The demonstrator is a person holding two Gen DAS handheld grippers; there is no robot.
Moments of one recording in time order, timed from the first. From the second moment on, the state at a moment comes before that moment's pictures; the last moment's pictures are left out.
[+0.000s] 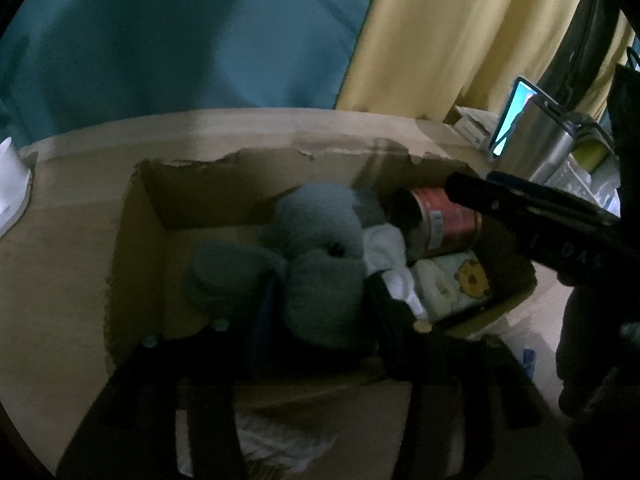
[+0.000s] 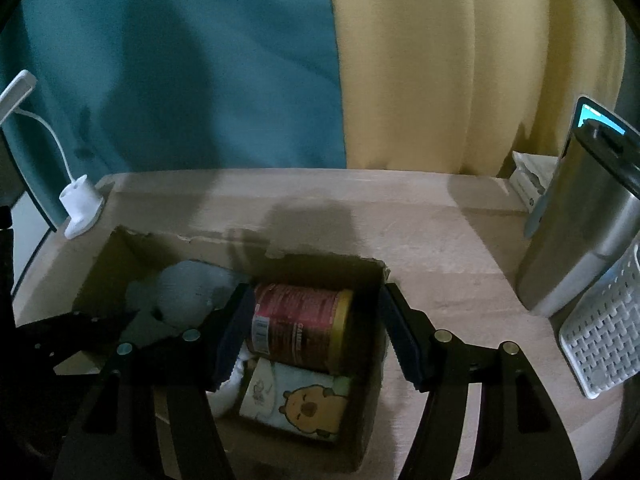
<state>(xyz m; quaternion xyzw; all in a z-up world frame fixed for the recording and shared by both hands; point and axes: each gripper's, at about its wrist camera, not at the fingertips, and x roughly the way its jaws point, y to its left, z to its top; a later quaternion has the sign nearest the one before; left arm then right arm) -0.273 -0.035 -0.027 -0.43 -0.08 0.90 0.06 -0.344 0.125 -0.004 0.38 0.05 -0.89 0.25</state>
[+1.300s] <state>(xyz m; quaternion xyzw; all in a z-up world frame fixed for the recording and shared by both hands) -0.211 -0.022 0.021 -0.38 -0.09 0.92 0.04 -0.283 0.153 0.022 0.36 0.06 -0.89 0.26</state>
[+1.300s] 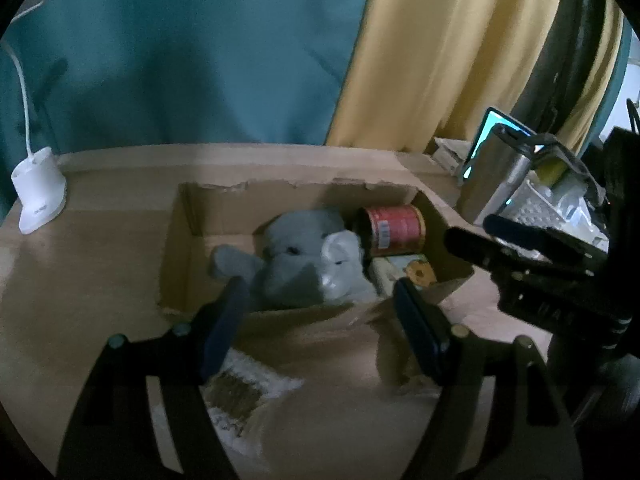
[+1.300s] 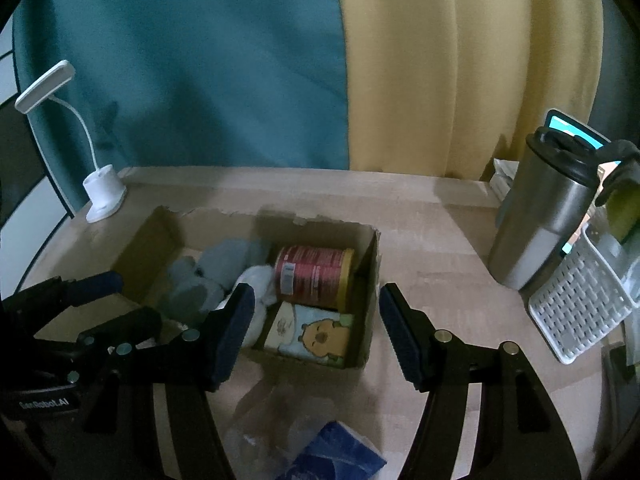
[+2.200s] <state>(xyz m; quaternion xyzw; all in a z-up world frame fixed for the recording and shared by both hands) -0.172 -0.013 0.042 -0.35 -0.08 0.93 0.05 -0.243 0.174 0.030 0.35 0.07 -0.90 0.26</state>
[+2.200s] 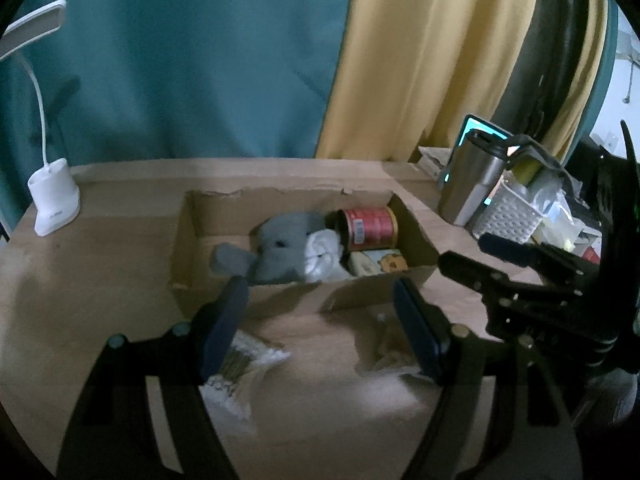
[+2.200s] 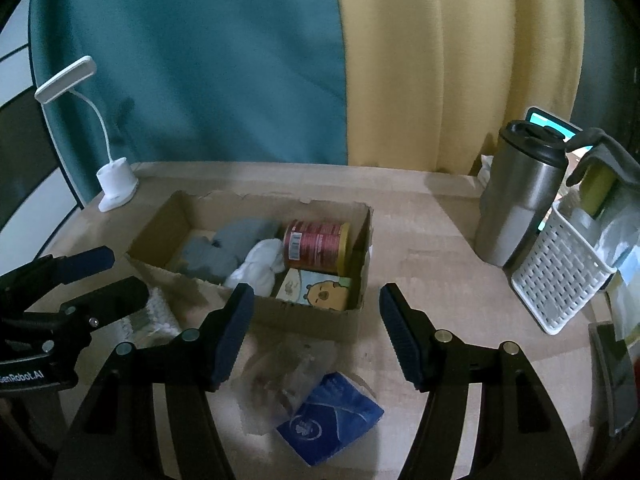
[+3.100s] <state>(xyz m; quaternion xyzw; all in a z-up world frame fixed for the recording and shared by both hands) -0.124 -0.003 0.045 -0.34 -0.08 0.94 0.05 -0.192 0.188 0.036 0.34 0.07 -0.90 0.27</state>
